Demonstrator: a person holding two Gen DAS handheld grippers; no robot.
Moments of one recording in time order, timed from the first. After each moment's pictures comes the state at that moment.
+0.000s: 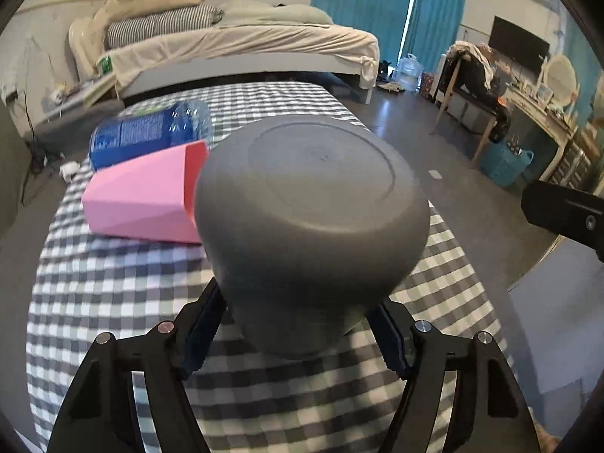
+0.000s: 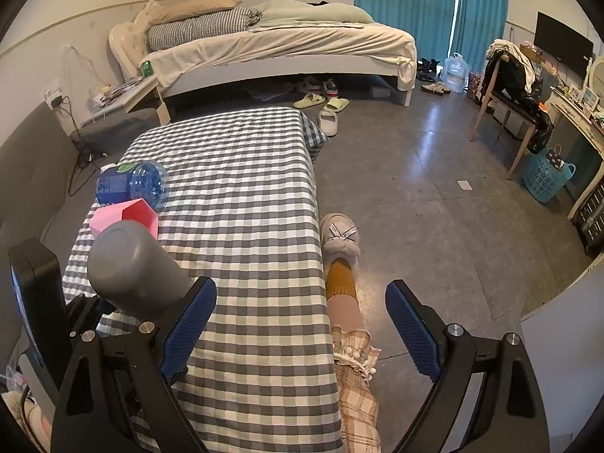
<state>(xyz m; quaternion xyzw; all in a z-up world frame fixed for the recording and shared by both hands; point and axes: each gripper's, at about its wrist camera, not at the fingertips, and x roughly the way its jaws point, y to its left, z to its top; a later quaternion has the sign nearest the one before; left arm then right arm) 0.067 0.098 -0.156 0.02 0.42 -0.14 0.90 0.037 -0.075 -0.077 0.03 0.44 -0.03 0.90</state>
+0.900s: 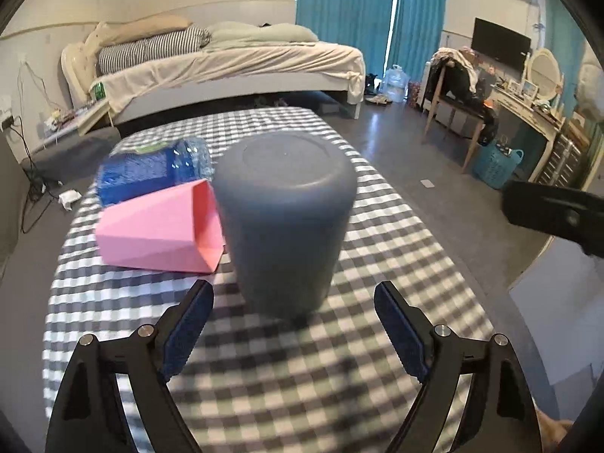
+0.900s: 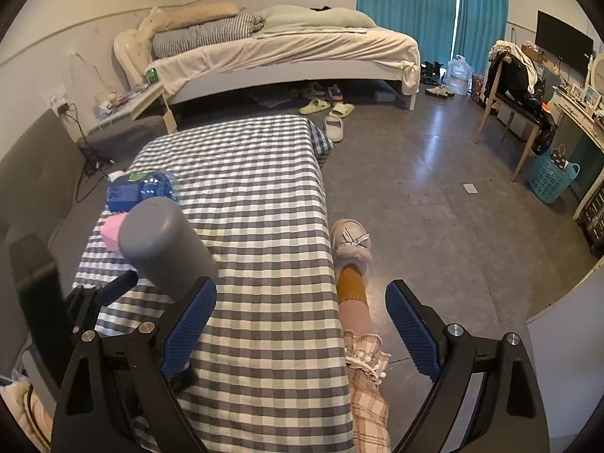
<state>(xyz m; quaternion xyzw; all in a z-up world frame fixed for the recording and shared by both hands) 0.052 0.107 -0.134 0.04 0.38 -0.16 0.91 0.028 -0.070 -0.064 0.04 0.42 -0.01 0.91</state>
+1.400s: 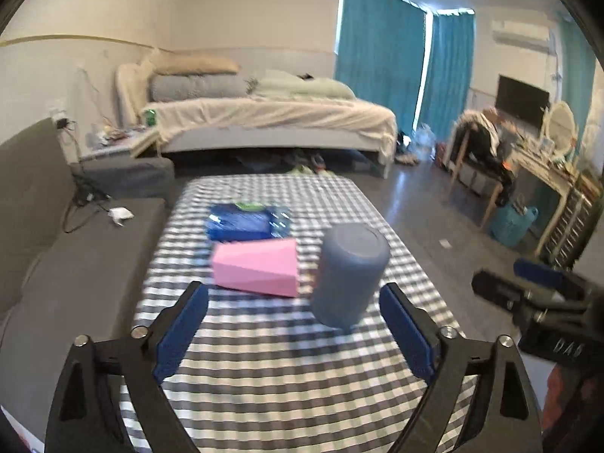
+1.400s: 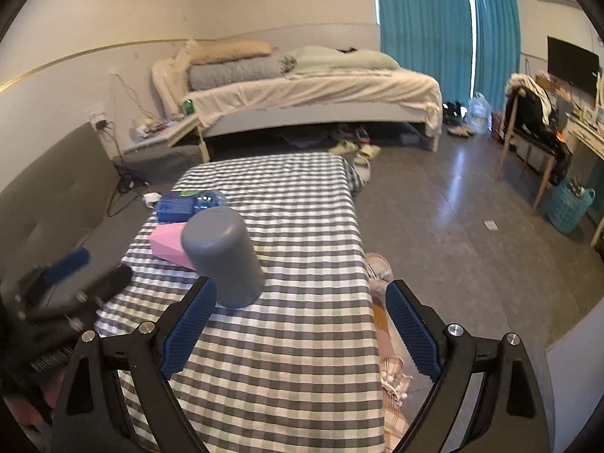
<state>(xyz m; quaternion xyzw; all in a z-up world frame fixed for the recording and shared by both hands) -0.002 0.173 -0.061 -0.01 0.29 -0.09 0.95 -0.019 -0.045 -0.057 0.03 0.33 0.04 0.94</state>
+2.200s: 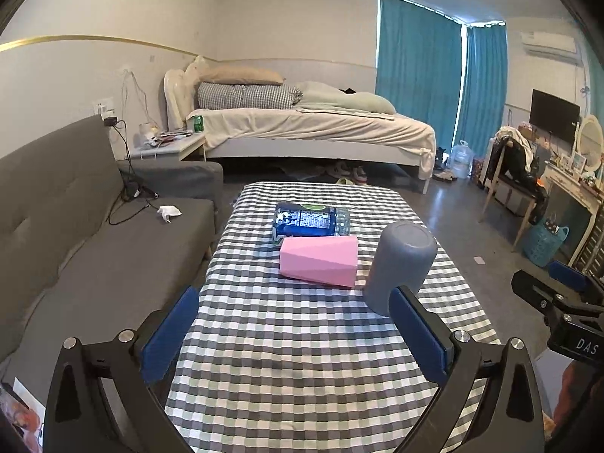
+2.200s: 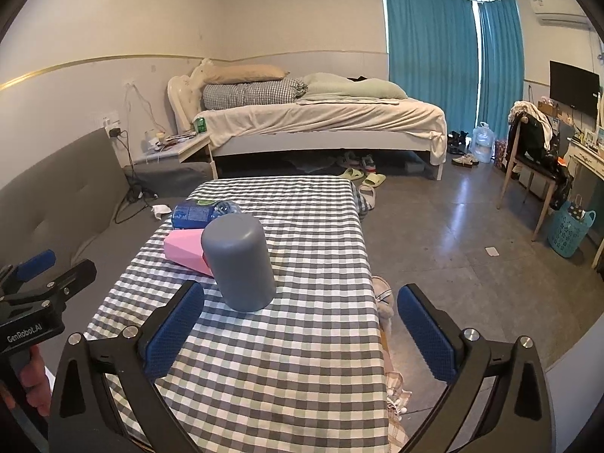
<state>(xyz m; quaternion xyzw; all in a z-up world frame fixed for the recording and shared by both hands) -0.033 0.210 -0.066 -0.02 0.27 -0.01 0.96 -0.042 -0.038 -0.058 0.01 0.28 0.05 0.96</state>
